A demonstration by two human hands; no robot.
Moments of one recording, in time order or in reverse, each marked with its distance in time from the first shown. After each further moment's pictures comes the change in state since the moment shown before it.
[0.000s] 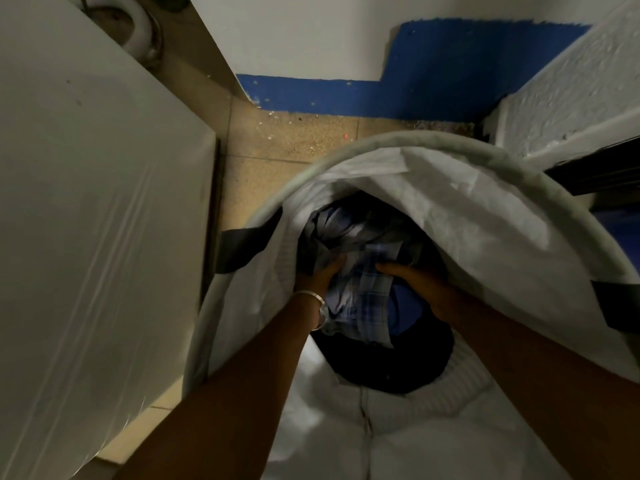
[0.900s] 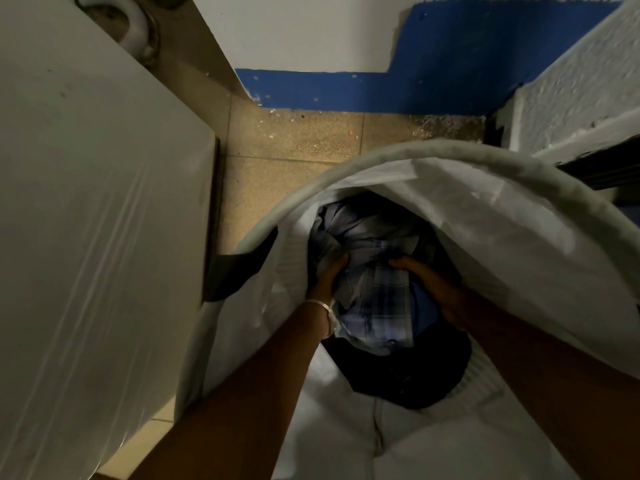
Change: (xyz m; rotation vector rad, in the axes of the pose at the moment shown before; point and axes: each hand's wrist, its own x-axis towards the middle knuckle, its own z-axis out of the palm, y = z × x) left_hand 0.031 -0.028 -0.012 -0.279 -0.242 -0.348; right_hand 0.015 0.014 0.000 0.152 -0.076 0.096
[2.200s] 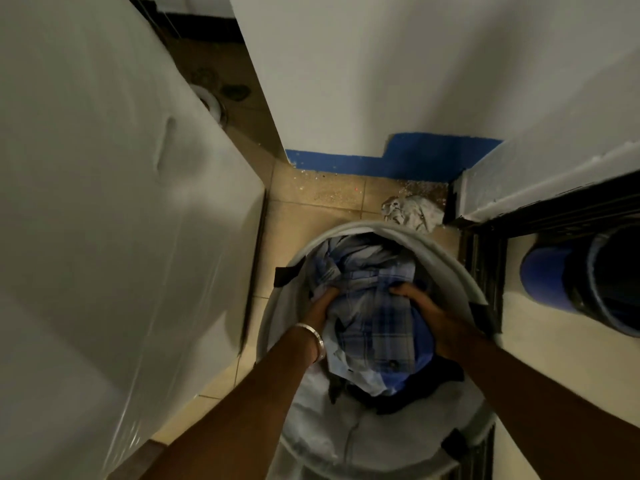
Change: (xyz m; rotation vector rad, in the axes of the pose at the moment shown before) left_hand -0.250 0.021 0.058 0.109 0.110 0.010; right_hand -0.205 -0.064 0.065 0.054 -0.066 -0.089
